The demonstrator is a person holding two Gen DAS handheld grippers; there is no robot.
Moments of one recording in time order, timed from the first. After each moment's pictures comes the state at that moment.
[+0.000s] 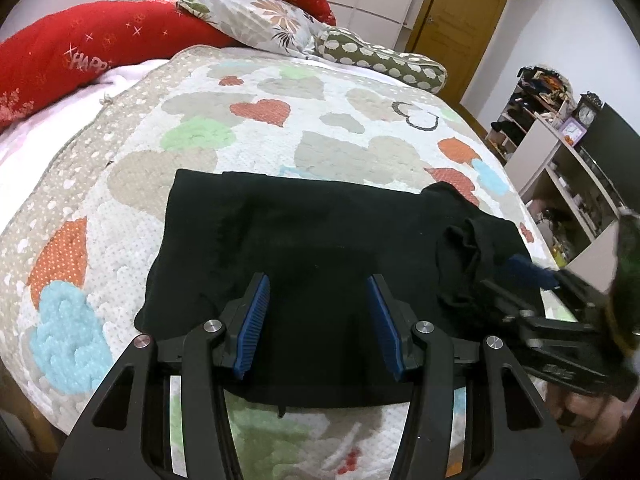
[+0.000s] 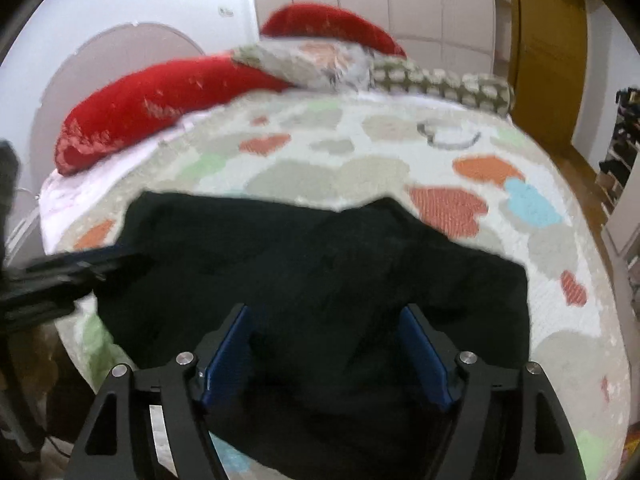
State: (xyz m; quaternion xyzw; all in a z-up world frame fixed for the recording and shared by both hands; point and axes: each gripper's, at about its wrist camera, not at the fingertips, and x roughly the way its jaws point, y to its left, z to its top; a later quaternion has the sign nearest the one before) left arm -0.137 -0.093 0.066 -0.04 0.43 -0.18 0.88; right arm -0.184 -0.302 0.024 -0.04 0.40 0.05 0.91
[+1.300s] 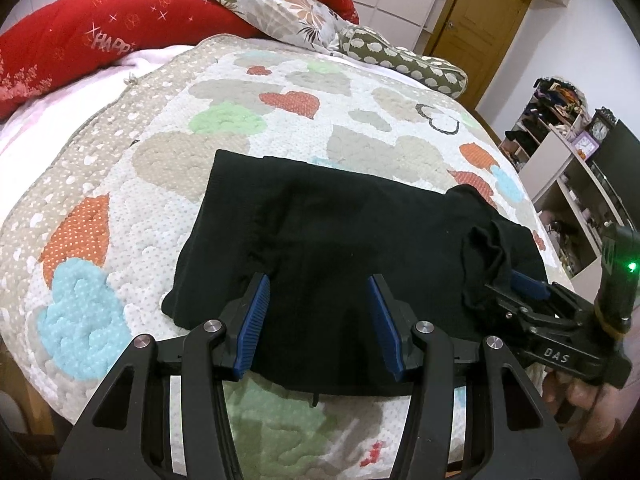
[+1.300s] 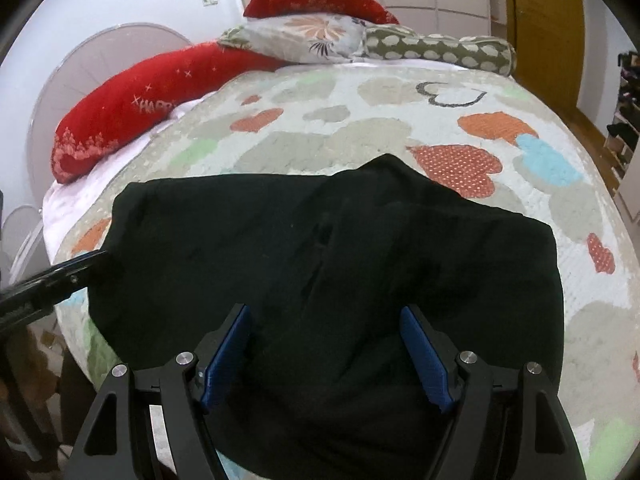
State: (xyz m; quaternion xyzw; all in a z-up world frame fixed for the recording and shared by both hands) left arm -0.137 -0.070 0.056 -0.06 0.44 -0.15 0.88; right arm -0.171 -0.316 0.010 0.00 0.43 0.06 0.90
